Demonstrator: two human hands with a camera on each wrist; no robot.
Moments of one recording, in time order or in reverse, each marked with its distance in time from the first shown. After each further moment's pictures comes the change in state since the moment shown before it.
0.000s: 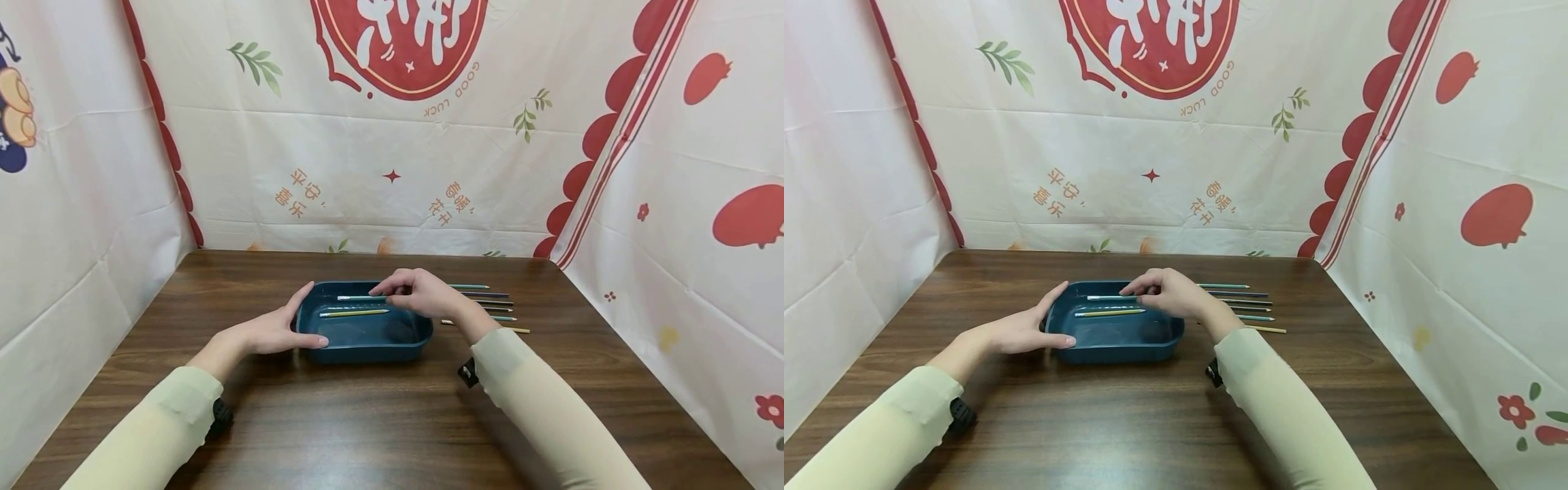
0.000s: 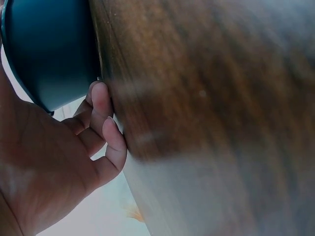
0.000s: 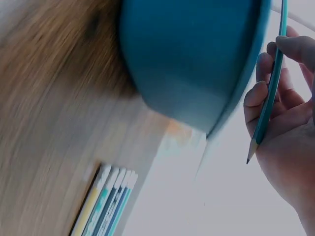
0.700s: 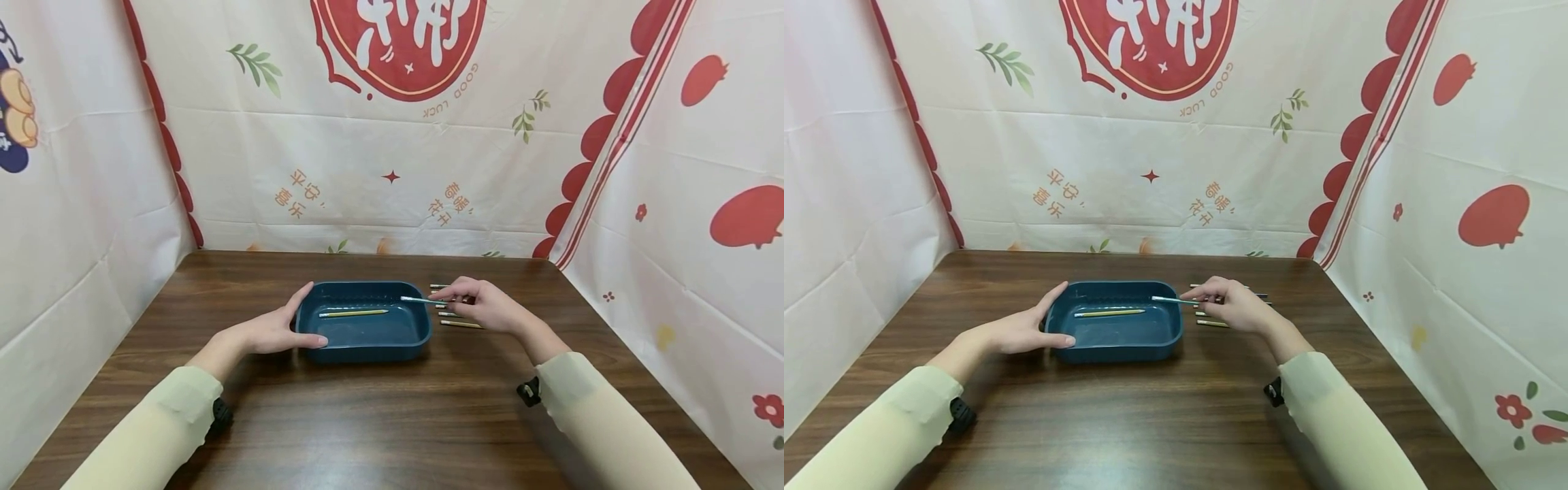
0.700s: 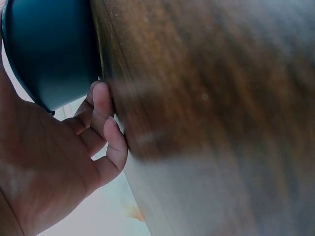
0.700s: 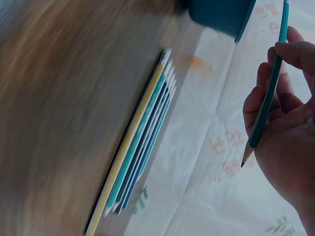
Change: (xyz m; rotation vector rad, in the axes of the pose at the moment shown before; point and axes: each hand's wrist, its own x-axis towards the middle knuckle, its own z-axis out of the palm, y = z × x) left_hand -0.002 0.000 0.000 0.019 0.001 0.022; right_hand -0.088 0.048 -0.042 -0.075 0.137 0.056
